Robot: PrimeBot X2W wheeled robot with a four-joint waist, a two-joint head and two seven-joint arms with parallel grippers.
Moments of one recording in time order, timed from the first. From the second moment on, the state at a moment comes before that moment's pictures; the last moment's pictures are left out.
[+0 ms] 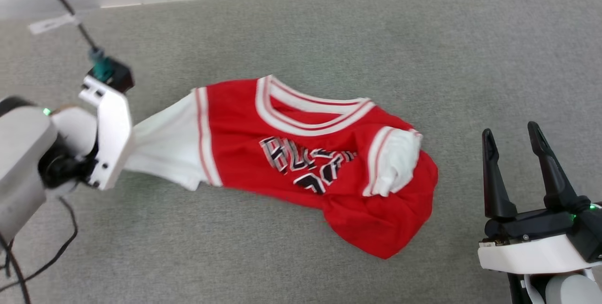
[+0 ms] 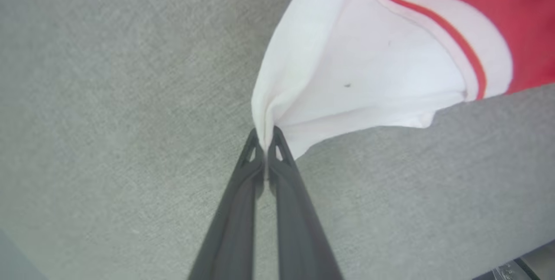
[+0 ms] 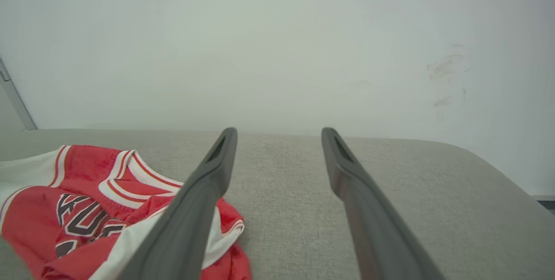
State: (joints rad) left arm -1.12 0.83 -1.28 0.48 -1.13 -0.13 0.67; right arm -0.06 -0.05 -0.01 -0.13 0.07 0.13 -0.26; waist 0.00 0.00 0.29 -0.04
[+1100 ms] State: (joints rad) left arm -0.63 0.74 -0.75 0.06 -0.78 0.47 -0.26; right arm -0.58 -0.39 0.26 0.11 0.02 0.13 -0.09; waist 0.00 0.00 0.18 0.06
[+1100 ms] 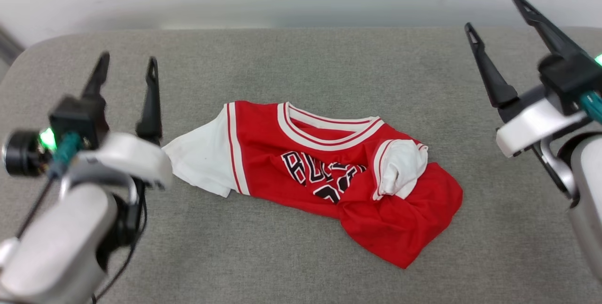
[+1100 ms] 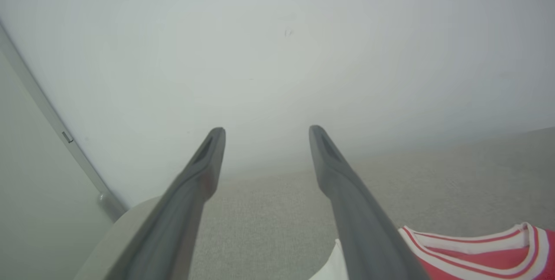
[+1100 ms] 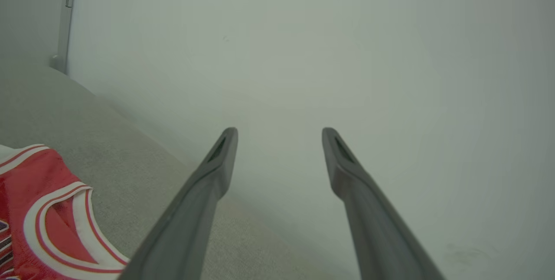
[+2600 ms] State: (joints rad) left arm -0.06 0.07 -0.05 -0.12 -0.15 0.15 -0.26; right arm -1.11 -0.80 1.11 0.29 0.87 0.13 0.56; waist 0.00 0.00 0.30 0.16
